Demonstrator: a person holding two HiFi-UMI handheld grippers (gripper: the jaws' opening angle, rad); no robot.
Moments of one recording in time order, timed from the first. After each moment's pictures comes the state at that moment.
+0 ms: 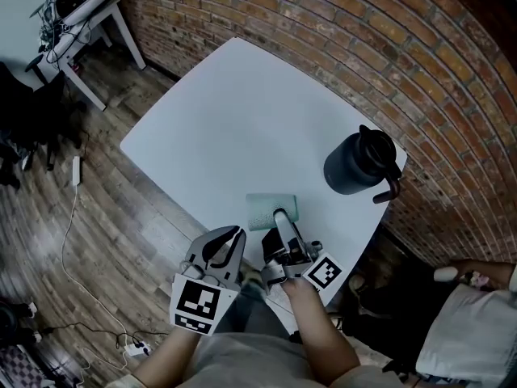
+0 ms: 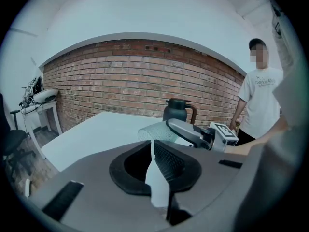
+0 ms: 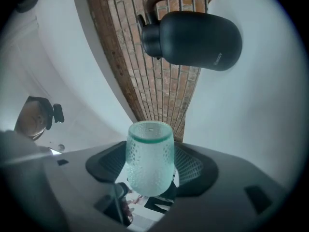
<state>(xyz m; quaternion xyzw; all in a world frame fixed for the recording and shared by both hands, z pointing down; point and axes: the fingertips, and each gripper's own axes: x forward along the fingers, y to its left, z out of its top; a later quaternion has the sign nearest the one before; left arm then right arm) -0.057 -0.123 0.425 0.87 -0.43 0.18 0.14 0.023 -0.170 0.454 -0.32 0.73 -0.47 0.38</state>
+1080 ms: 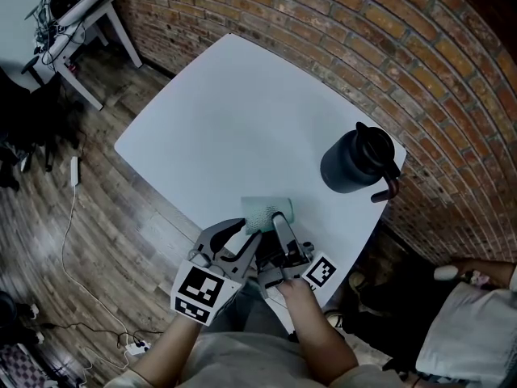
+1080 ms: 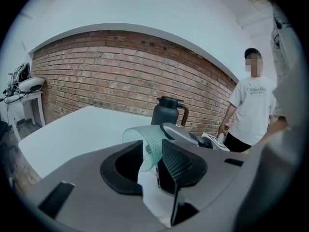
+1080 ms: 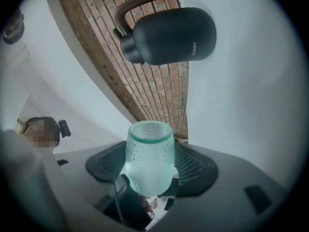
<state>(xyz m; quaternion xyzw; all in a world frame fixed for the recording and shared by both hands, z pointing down) -0.021 -0.134 0.441 0.90 -0.36 0.16 0.18 0.027 -0.167 0.470 -0.26 0.69 -0.51 0.44</state>
